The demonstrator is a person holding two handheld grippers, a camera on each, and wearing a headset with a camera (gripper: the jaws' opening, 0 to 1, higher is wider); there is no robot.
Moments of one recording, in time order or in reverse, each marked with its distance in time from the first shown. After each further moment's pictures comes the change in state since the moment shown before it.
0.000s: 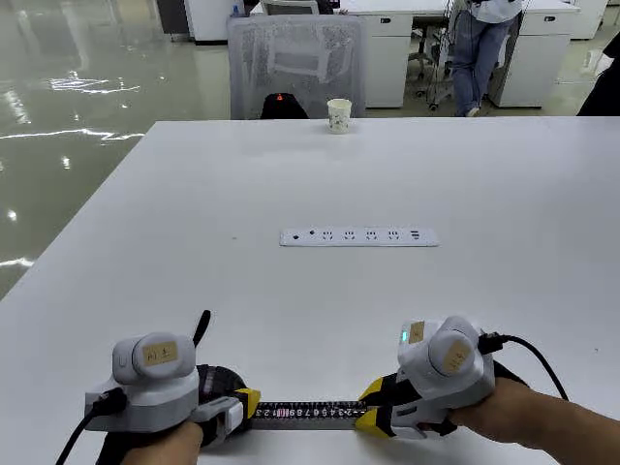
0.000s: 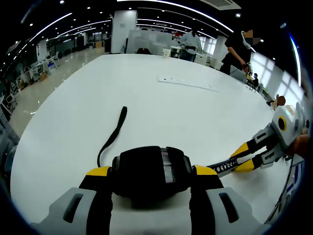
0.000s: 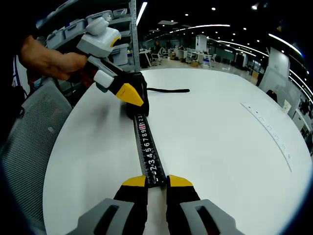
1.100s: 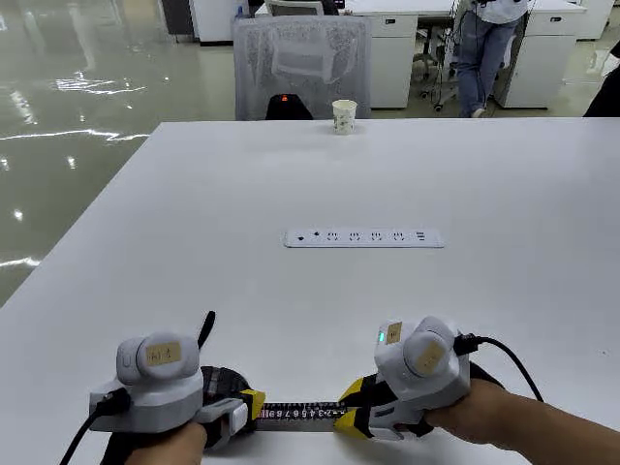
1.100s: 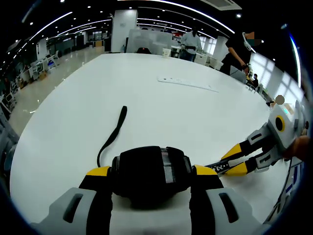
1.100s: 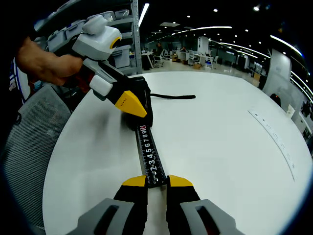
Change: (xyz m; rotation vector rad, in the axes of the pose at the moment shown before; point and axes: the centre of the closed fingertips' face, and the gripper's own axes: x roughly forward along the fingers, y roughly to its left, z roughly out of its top) left arm 0.000 0.000 0.000 -0.006 0.005 -0.006; right arm 0.020 0.006 0.022 -0.010 -0.019 0.016
